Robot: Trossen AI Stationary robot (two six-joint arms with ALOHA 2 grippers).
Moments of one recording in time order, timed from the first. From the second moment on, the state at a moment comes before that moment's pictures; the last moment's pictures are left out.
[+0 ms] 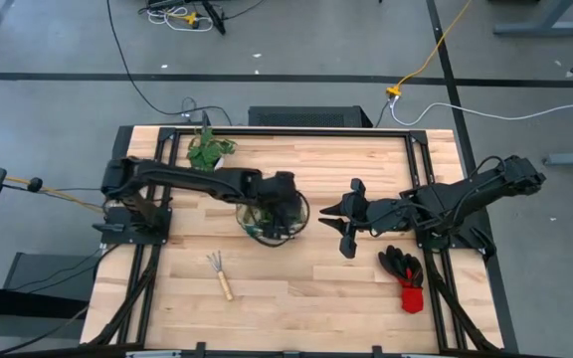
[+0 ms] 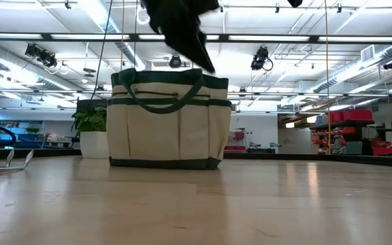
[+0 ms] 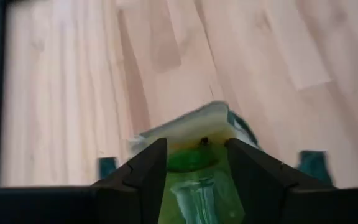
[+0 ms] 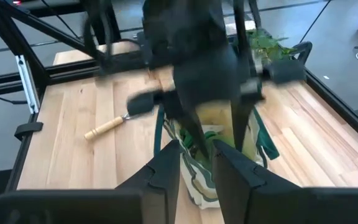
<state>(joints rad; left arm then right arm) -0.01 1.72 1.42 -0.56 -0.09 0.30 0.35 1.26 1.15 -0.42 0.45 0.33</state>
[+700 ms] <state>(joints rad) -0.02 1.29 1.42 -0.98 -0.08 0.08 0.39 1.30 1.15 -0.88 0.14 0.97</state>
